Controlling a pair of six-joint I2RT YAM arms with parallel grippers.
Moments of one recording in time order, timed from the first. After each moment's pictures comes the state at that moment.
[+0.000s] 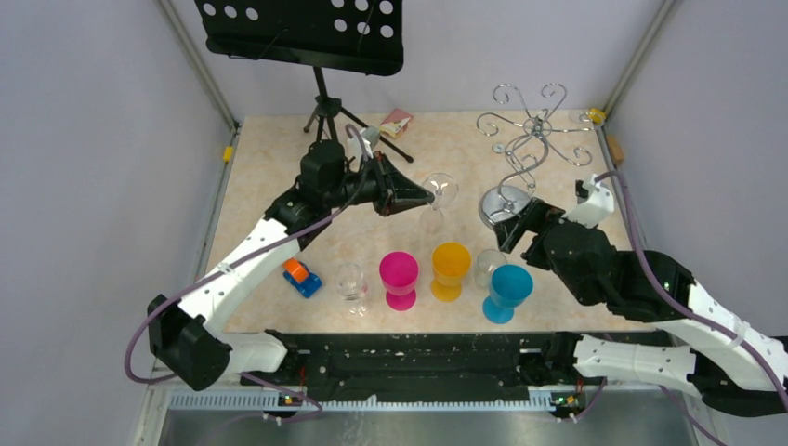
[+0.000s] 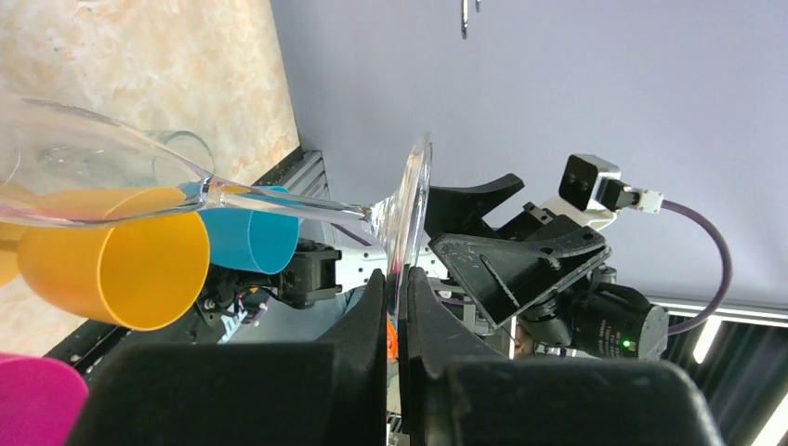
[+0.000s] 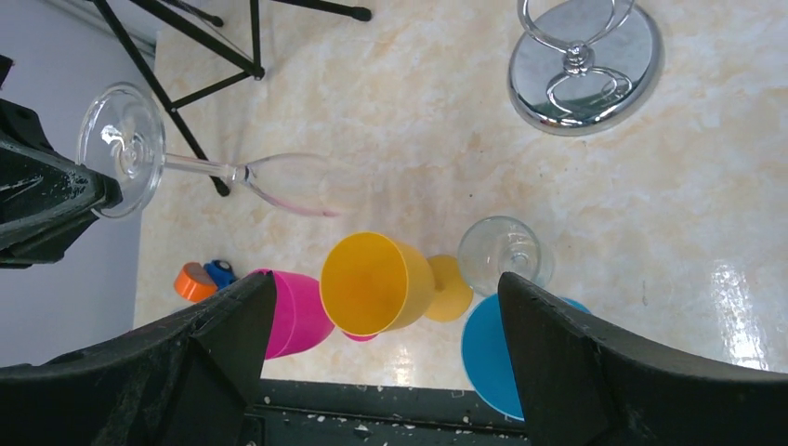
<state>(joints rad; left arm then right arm) -0.58 1.26 1.17 -0.12 0.66 -1.29 1.13 0.80 1.26 -1.08 0.80 1.04</state>
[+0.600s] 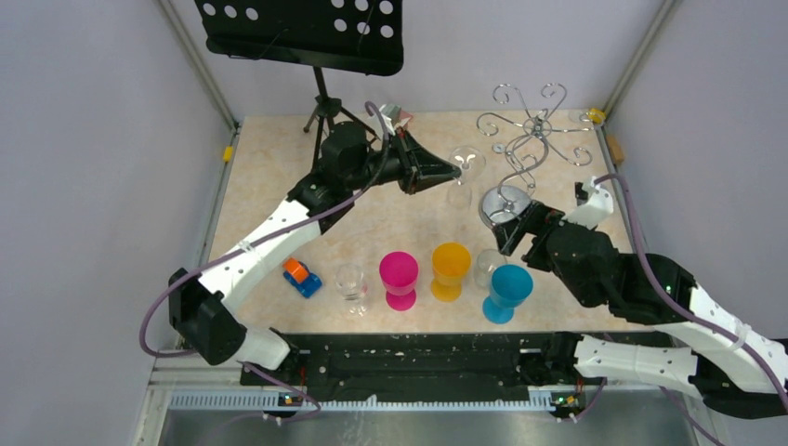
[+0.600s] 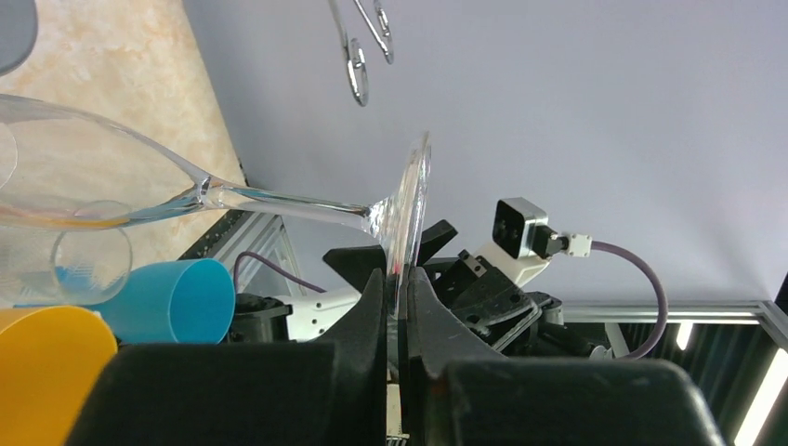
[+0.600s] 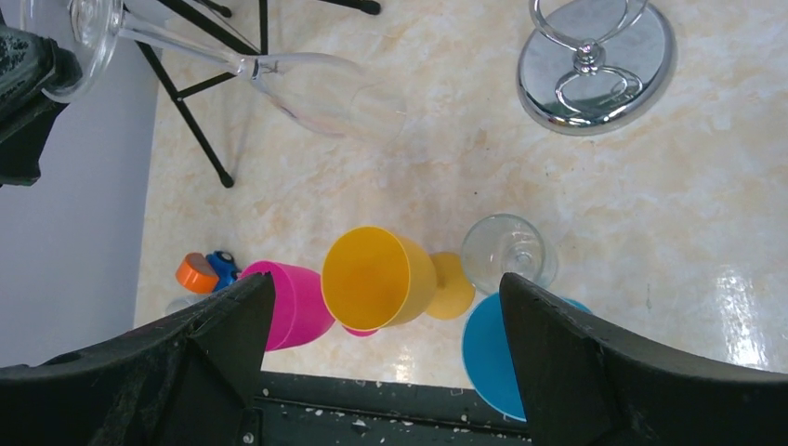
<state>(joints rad) -0.66 1.42 1.34 0.02 0.58 -1.35 1.13 0.77 1.23 -1.07 0.79 1.02</state>
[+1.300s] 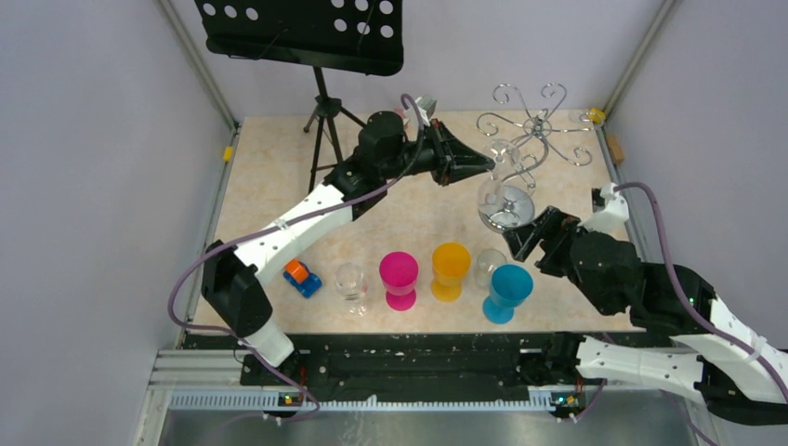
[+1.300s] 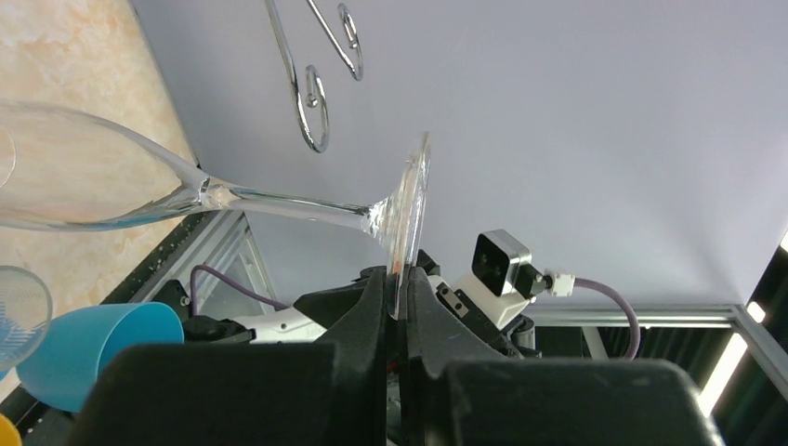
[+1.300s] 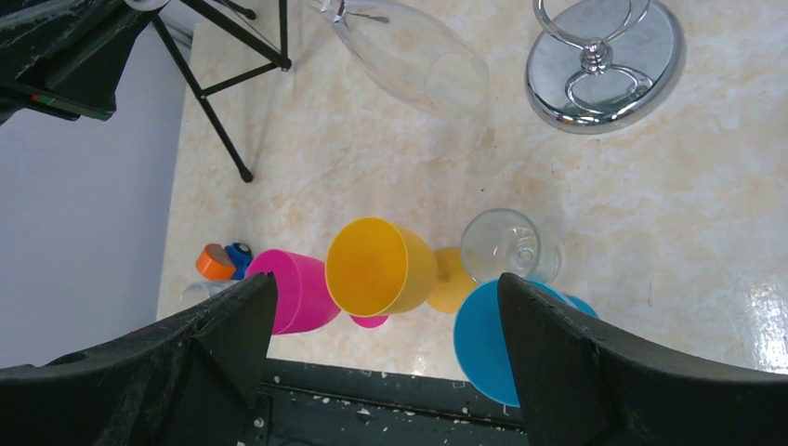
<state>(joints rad) -0.74 1.62 1.53 0.08 0.55 -1.42 1.13 0.67 1.20 -1.07 0.76 1.00</state>
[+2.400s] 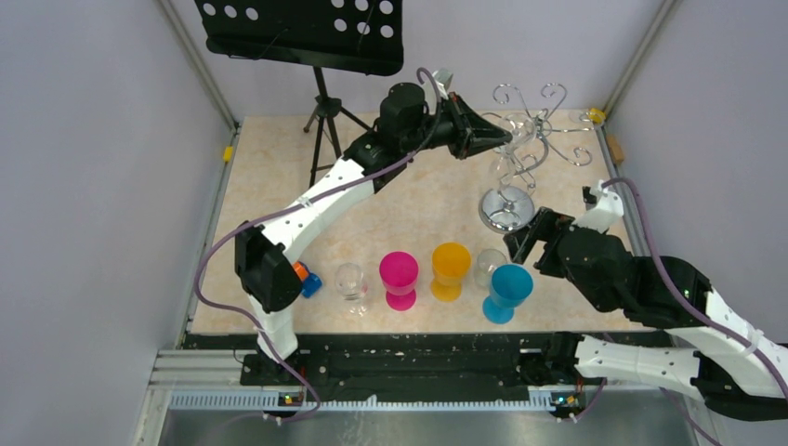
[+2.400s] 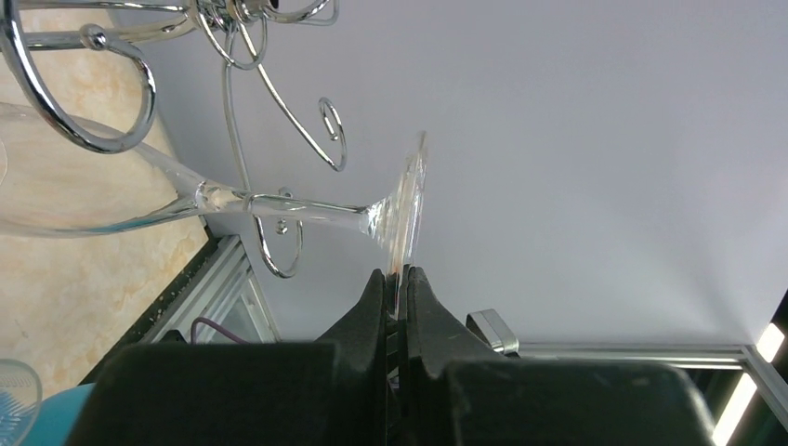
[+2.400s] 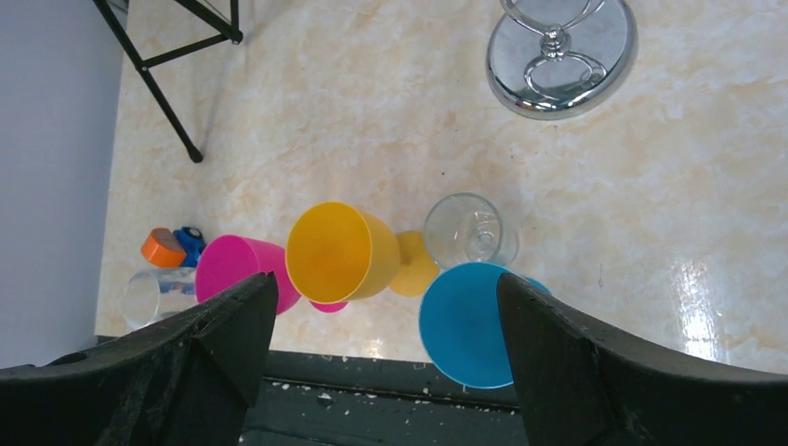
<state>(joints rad) -0.74 1.85 1.88 -0.06 0.53 -1.40 1.13 0.74 1.26 -1.18 0.76 1.00</state>
